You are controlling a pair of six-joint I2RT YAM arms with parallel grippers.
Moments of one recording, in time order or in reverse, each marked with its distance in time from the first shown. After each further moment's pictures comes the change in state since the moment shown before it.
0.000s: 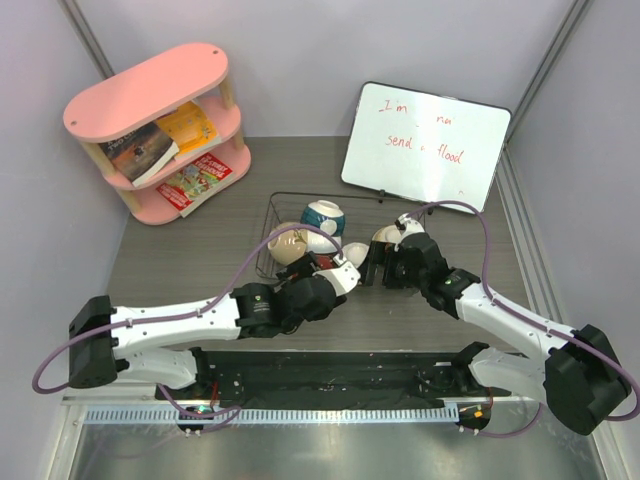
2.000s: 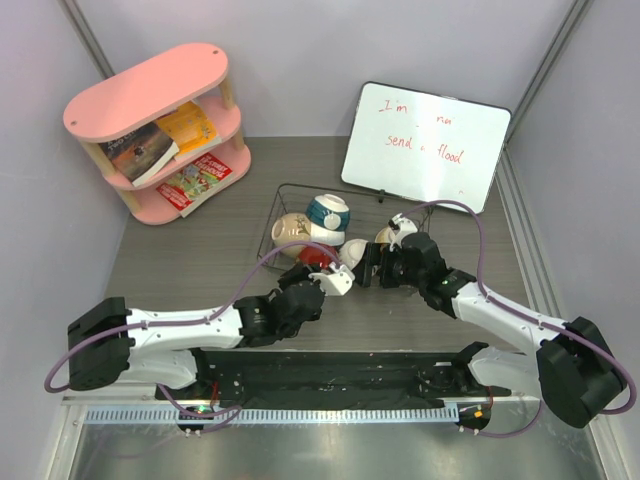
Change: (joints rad) left arm 0.037 0.004 -0.257 0.537 -0.188 0.326; right arm -0.011 0.050 -0.032 0.130 -0.101 -0.064
